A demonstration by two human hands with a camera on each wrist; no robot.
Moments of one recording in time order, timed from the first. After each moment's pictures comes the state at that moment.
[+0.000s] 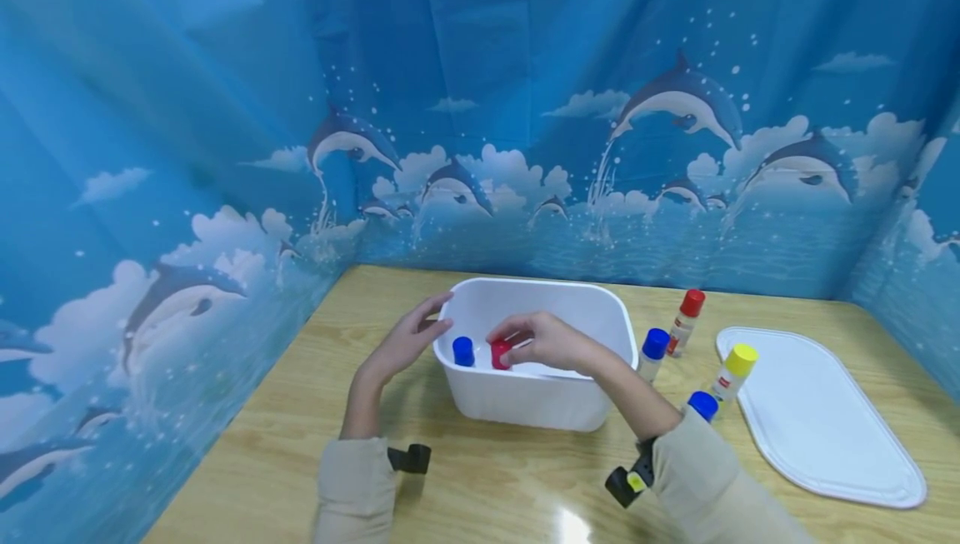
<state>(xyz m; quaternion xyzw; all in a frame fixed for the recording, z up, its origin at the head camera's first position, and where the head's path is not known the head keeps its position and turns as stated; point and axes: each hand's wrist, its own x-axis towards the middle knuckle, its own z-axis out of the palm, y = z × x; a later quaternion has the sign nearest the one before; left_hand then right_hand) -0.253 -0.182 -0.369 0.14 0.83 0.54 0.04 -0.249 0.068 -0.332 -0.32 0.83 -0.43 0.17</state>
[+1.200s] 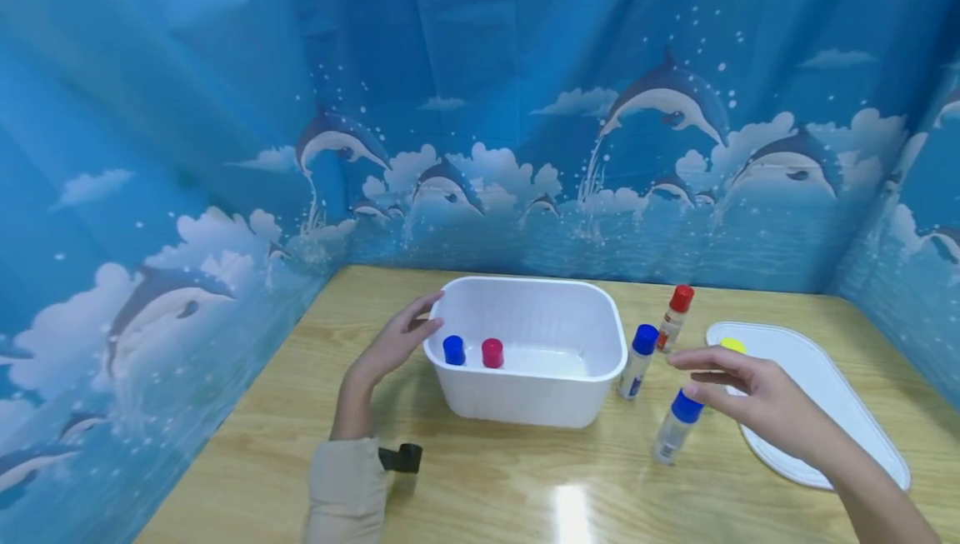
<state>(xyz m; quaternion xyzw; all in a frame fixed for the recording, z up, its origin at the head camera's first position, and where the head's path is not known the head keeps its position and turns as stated) -0.252 -0.182 -0.369 0.14 0.83 0.54 0.04 -0.144 0.243 -0.322 -0.23 0.87 -0.43 -0.04</state>
